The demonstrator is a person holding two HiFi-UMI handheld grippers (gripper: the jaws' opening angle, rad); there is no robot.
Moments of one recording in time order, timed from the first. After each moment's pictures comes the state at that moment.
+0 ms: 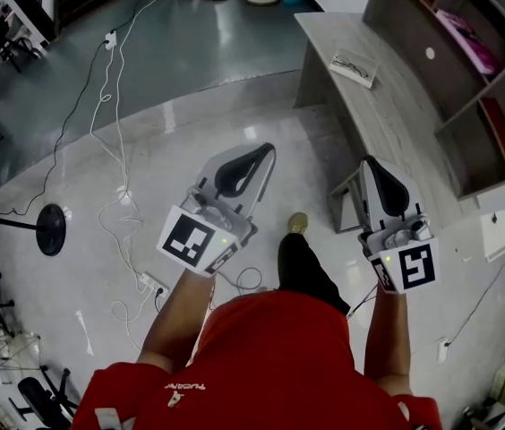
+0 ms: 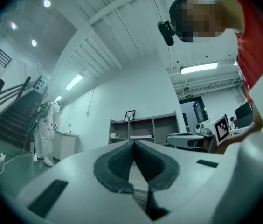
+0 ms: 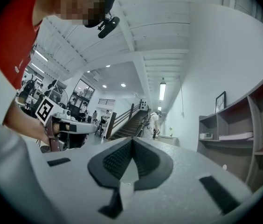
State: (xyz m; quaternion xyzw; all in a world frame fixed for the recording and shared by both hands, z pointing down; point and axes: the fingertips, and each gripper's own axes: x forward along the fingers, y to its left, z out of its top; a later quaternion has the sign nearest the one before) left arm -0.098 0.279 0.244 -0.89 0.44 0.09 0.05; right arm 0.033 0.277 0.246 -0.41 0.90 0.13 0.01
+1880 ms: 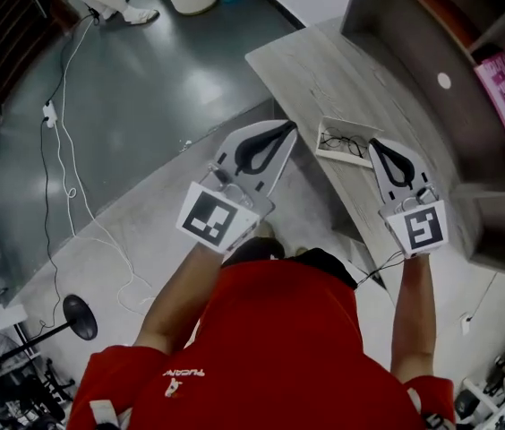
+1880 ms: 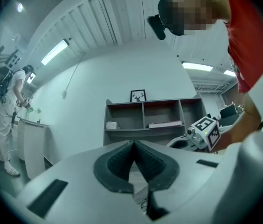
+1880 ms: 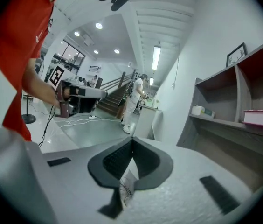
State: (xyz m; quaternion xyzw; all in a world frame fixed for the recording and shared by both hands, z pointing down) left arm -0.033 -0.207 0.291 -0.96 0.29 0.03 0.02; right arm 0.092 -0.189 0.350 -0.48 0.86 0.07 -0.19
